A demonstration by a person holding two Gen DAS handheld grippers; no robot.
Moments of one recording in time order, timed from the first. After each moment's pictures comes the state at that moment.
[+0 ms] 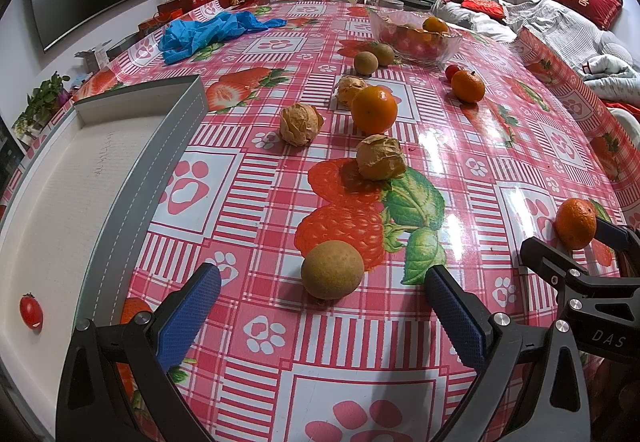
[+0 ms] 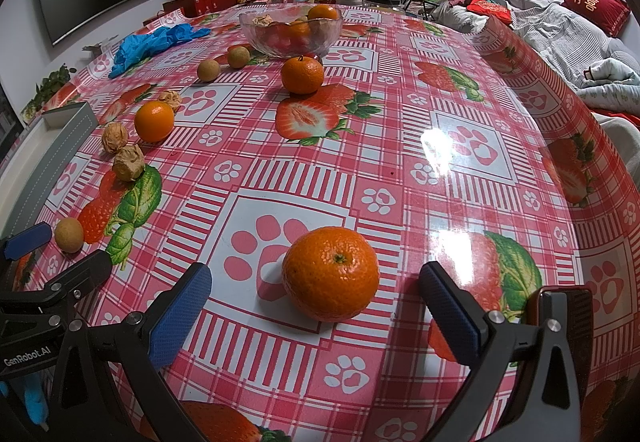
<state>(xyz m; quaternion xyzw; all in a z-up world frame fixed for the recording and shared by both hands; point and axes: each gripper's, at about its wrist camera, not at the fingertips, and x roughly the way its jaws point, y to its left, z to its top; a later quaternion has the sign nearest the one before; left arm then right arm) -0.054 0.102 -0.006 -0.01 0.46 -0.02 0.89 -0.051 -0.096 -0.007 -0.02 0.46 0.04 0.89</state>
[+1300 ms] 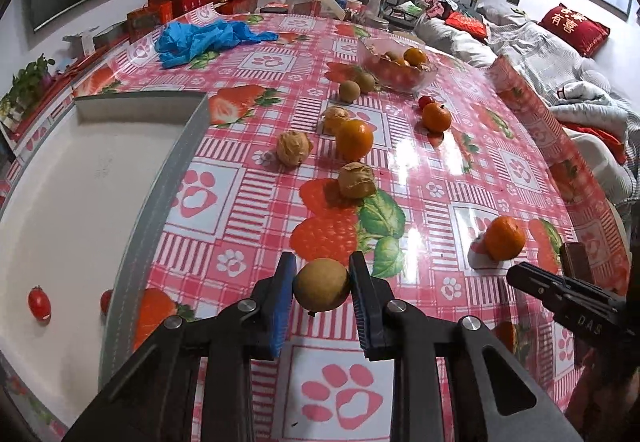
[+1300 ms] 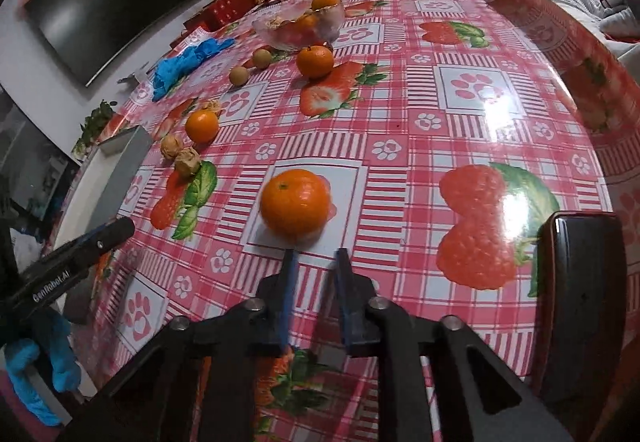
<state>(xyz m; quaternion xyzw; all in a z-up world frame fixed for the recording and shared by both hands) -0.074 0.122 0.031 -0.06 0.46 -0.06 0.88 -0.082 -0.125 0.008 0.11 0.49 0.12 0.86</state>
